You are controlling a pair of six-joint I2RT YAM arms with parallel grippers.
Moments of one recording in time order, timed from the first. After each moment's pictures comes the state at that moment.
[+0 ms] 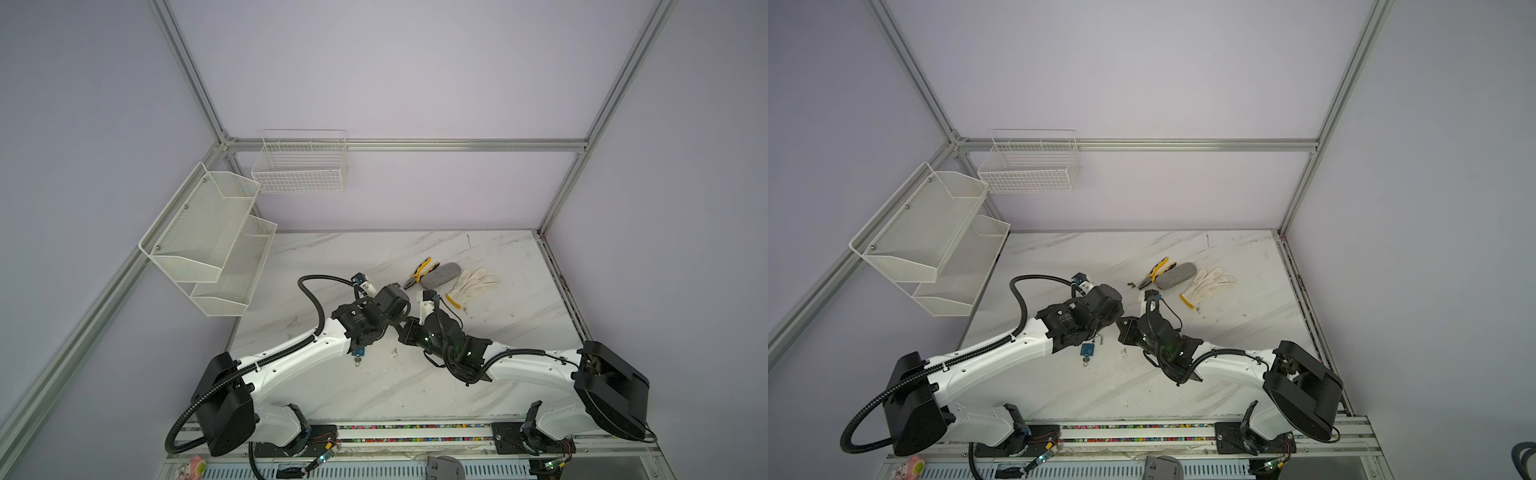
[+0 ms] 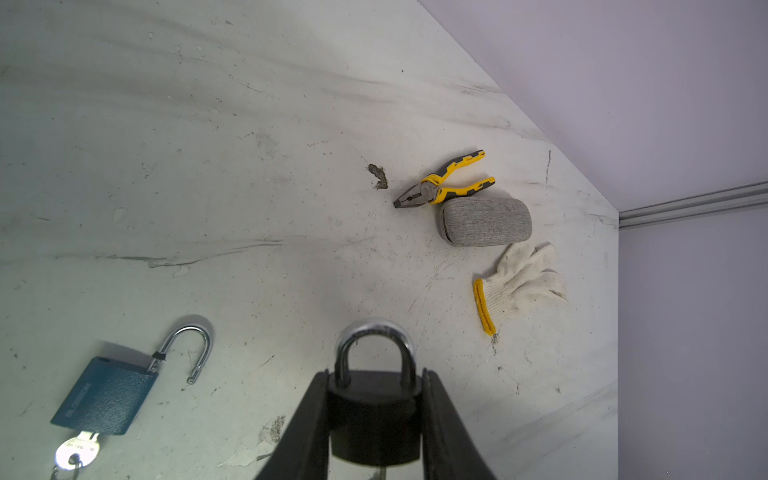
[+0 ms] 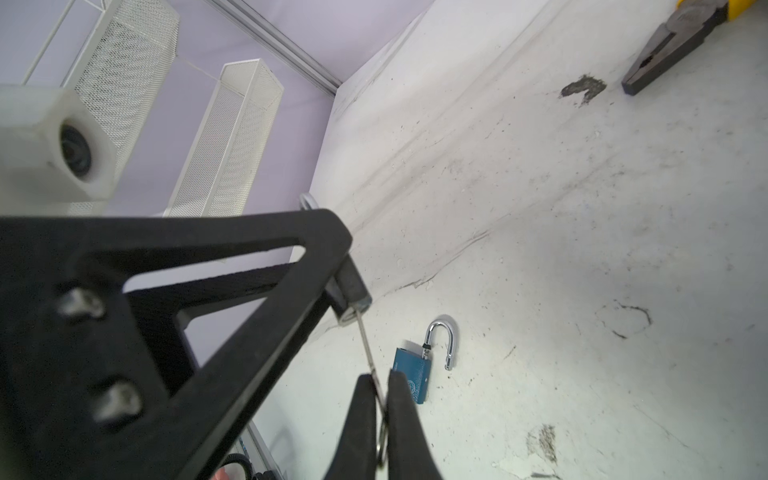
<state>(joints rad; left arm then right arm) -0.87 1.38 1.09 -0.58 -0.48 -1.26 1.00 1.46 0.71 0.38 0.13 1.01</state>
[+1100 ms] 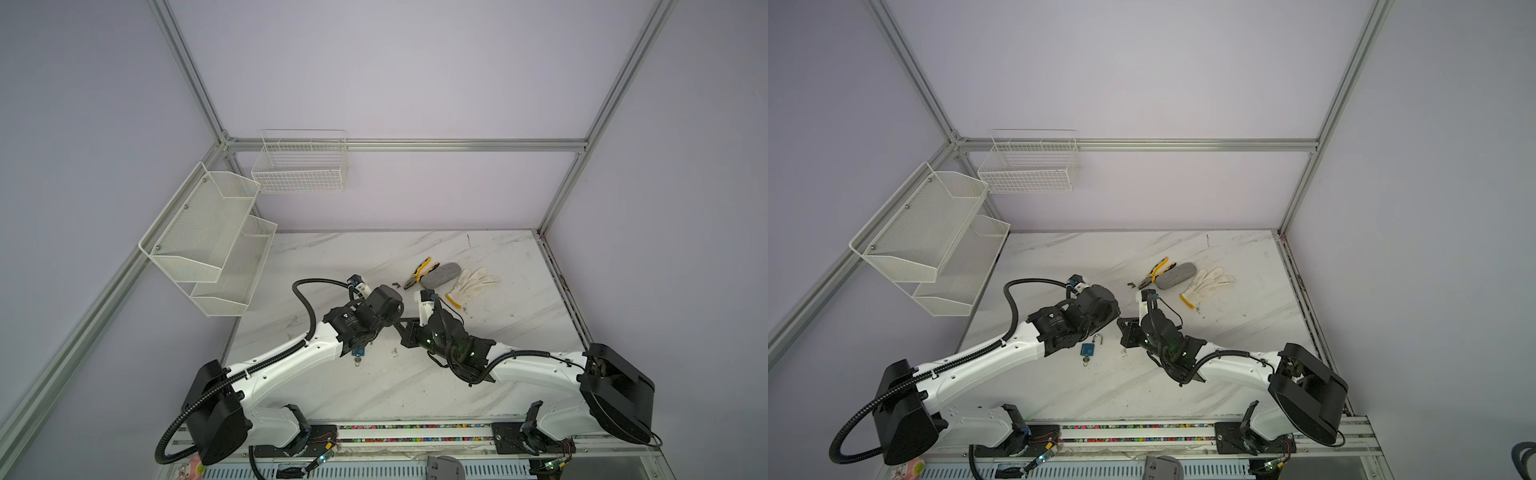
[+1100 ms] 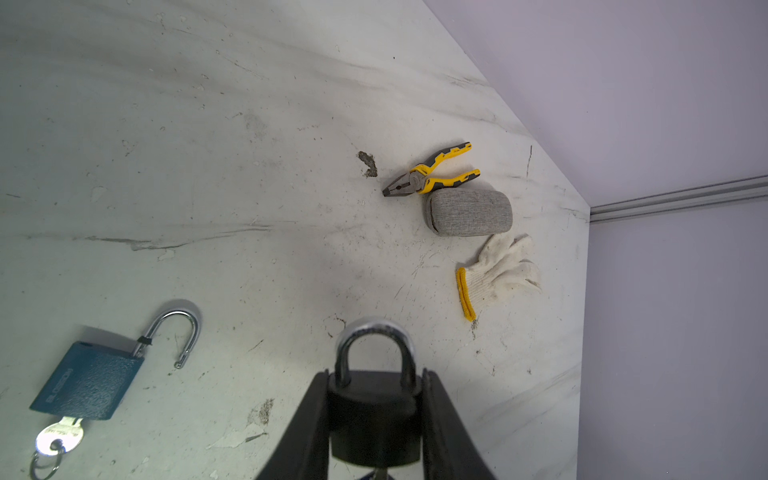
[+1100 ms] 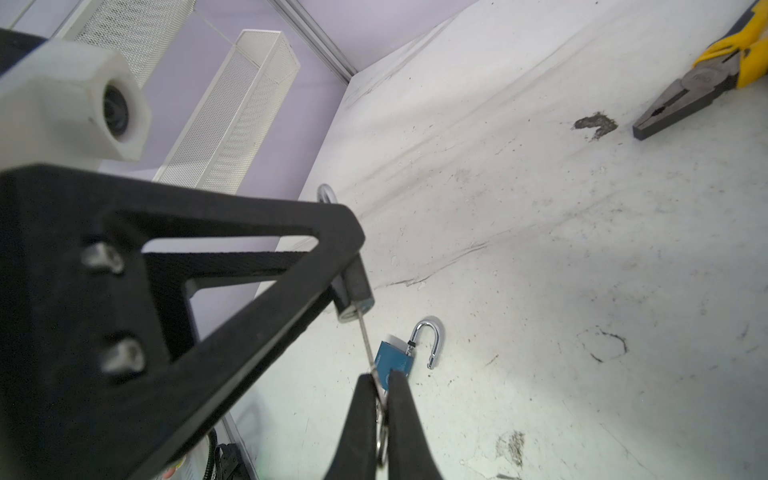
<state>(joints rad) -0.84 1.32 1.04 -0.53 -0.40 -1.27 1.00 1.42 0.71 0.34 0.10 0.82</state>
